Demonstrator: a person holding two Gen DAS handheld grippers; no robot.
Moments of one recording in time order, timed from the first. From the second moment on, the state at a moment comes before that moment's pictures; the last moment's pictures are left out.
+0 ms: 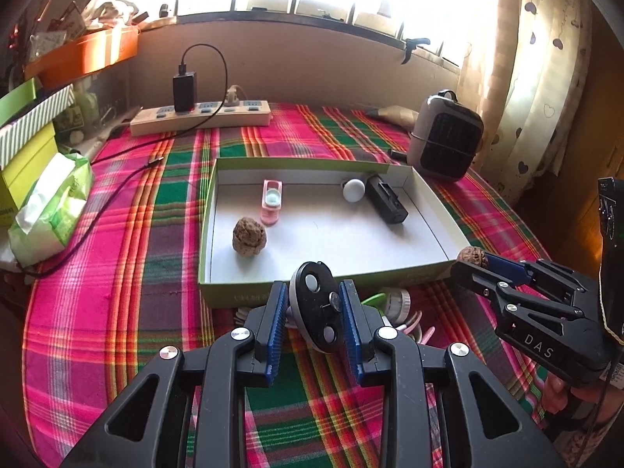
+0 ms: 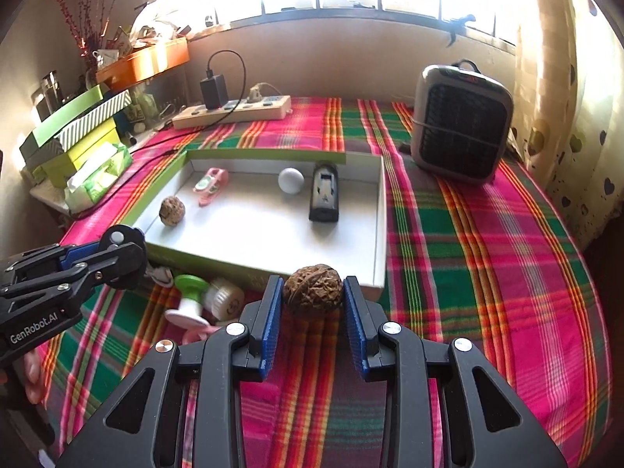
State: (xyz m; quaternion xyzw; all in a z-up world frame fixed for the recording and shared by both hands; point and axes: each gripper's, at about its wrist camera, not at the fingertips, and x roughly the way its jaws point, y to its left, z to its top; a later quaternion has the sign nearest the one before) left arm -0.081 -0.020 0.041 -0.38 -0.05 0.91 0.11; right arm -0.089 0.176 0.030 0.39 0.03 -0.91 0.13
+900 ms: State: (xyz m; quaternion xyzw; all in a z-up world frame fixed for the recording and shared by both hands) left arm -0.131 -0.025 0.026 -0.40 -0.05 0.91 0.10; right arm -0.182 0.112 0.036 0.39 0.09 -0.90 0.19
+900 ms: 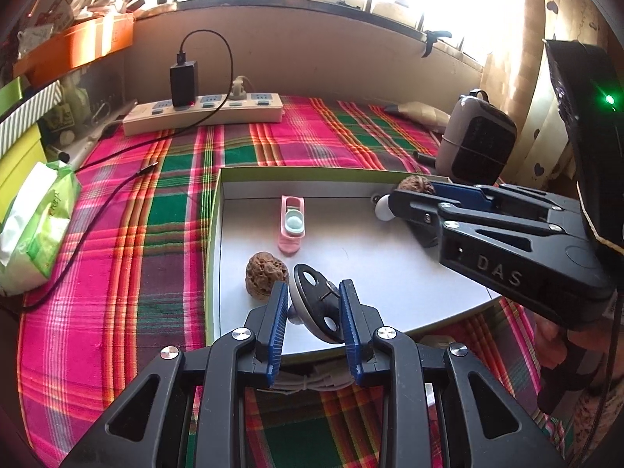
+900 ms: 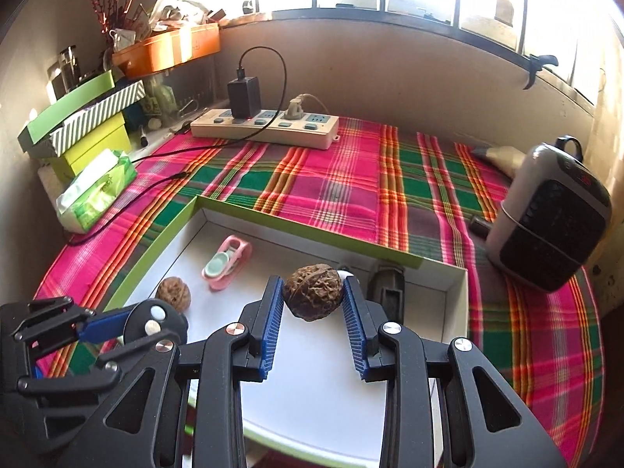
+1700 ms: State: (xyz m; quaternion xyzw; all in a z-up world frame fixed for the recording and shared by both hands) left arm -0.148 -0.026 0.013 -0.42 -0.04 0.90 0.09; right arm -0.225 0.076 0.005 0.43 0.12 -0.87 0.21
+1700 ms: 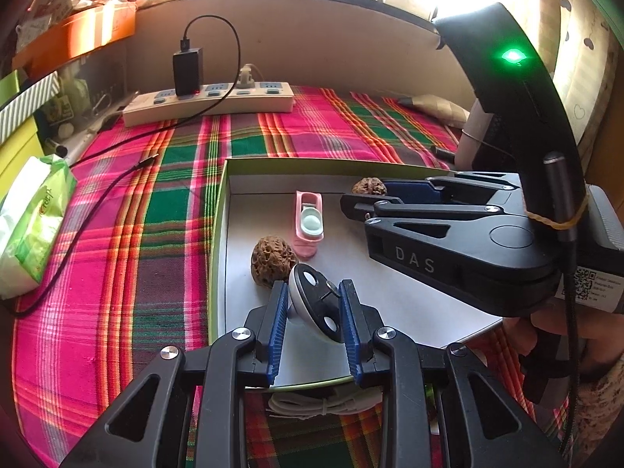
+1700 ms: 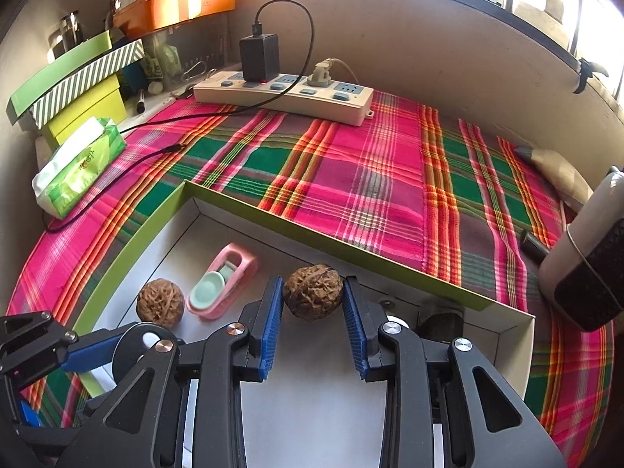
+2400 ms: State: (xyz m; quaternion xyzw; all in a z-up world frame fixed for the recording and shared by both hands) left arm -0.146 -0.028 0.013 -0.42 -0.04 0.90 0.08; right arm -0.229 0.069 0.001 0.44 0.15 -0.86 0.19
